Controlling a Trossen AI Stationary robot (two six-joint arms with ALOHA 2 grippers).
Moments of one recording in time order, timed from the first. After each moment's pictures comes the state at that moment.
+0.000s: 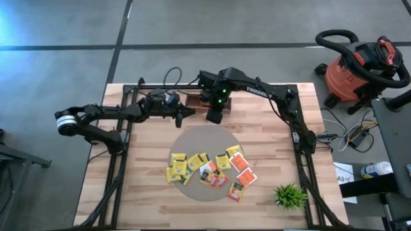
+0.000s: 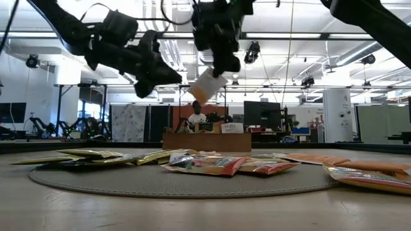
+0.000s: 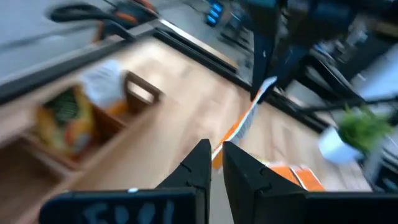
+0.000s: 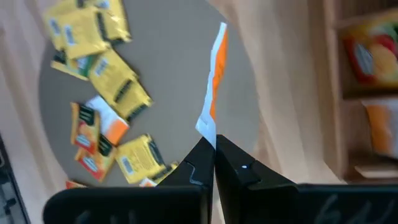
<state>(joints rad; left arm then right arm) 0.48 1.28 0.58 0.46 0.36 -0.34 -0.33 2.19 2.30 -1.45 -0.29 0.01</state>
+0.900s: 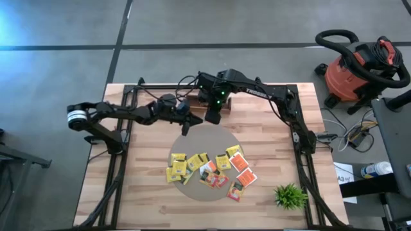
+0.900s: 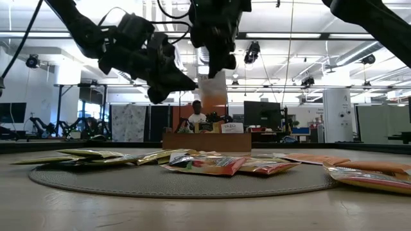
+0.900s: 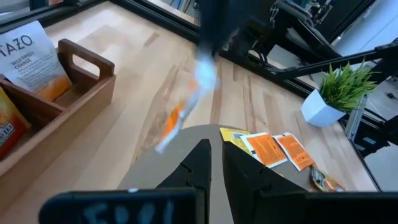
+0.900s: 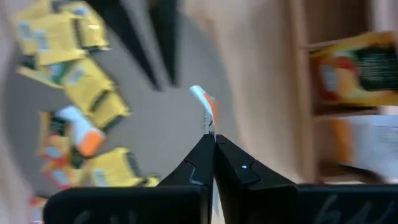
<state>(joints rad) 0.38 1.43 0.65 0.46 0.38 -0.30 -0.32 2.19 2.30 -1.41 -0.19 -0.02</state>
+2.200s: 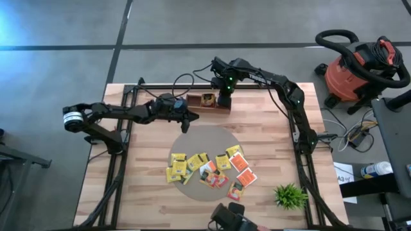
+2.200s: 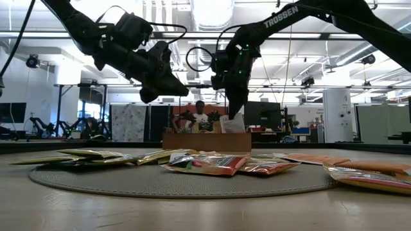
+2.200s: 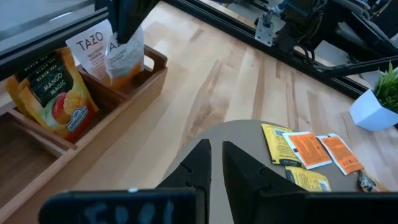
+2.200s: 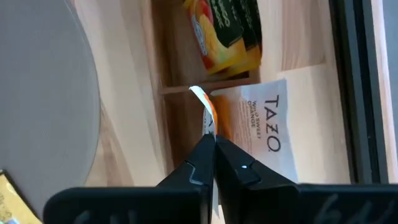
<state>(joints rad) 0.39 1.38 0.65 0.34 0.23 -0.26 -0.61 2.19 1.98 -1.16 -0.19 -0.35</state>
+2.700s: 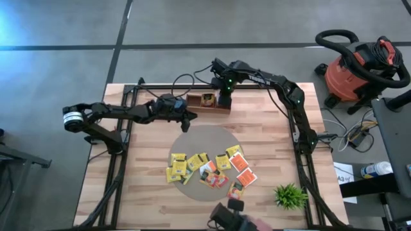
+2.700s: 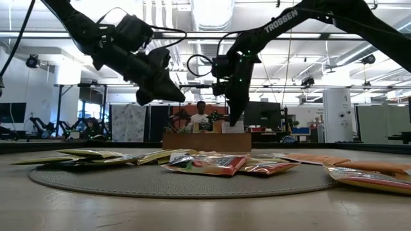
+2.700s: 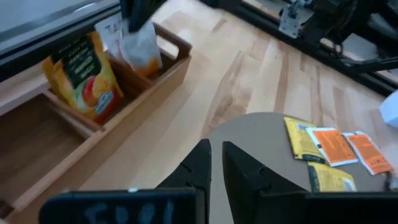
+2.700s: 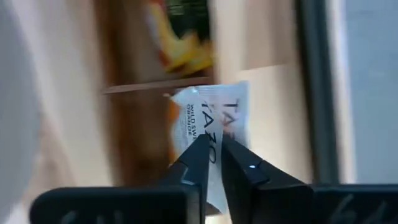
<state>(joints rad) 0.40 1.38 0.65 0.28 0.16 -0.26 -0.62 2.19 1.92 -1.06 -0.07 -0.40</state>
